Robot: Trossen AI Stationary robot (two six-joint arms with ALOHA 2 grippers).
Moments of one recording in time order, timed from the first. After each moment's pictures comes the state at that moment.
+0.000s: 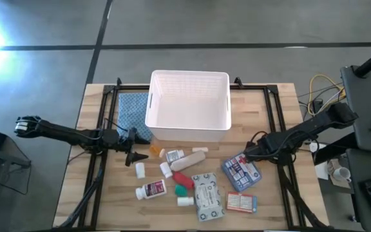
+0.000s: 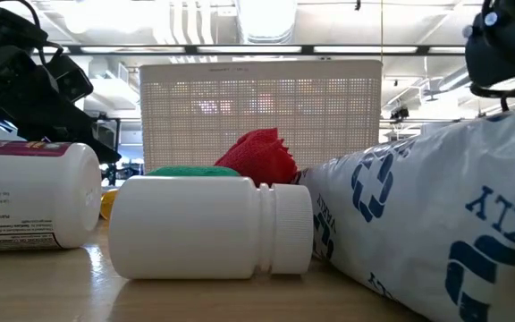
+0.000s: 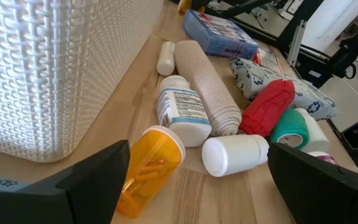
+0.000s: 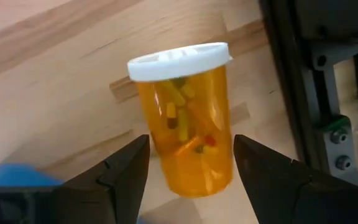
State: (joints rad) left arm -0.09 0.53 0.01 0.20 -0.02 -0.41; right arm 0.32 1.21 0.54 -1.07 -0.05 2.31
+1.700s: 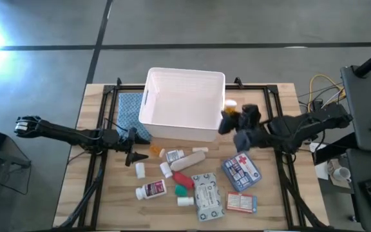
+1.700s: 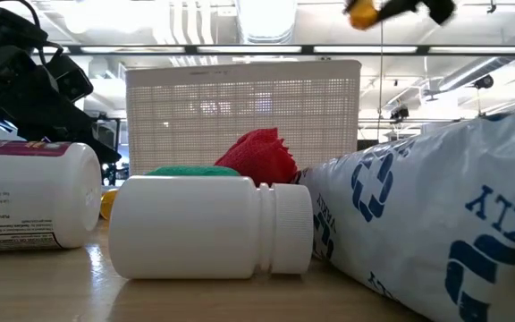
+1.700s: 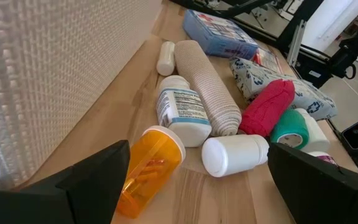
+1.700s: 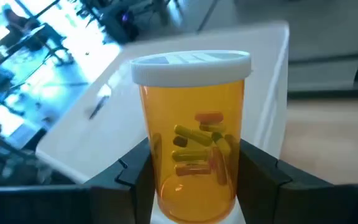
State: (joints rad) left arm -0.09 0.53 0.01 0.20 -0.02 -0.41; right arm 0.28 1.32 1.31 -0.90 1.05 1.37
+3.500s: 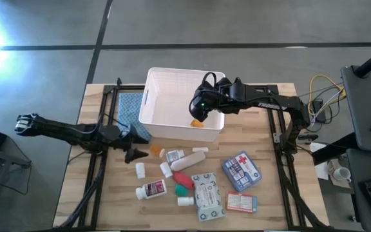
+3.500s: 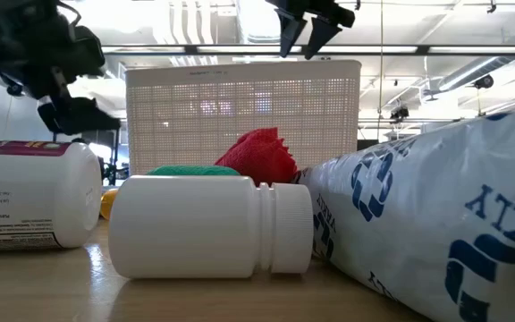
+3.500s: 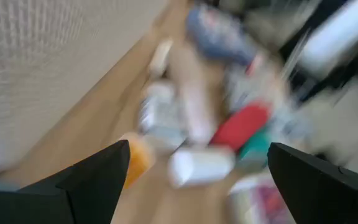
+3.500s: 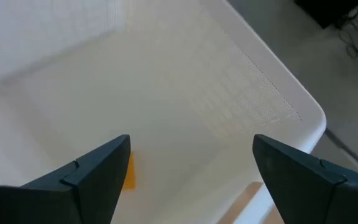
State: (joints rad) left arm -0.12 0.56 0.31 -0.20 -0.02 -0.57; right arm -0.09 1.82 1.99 -1.26 0.61 0.49
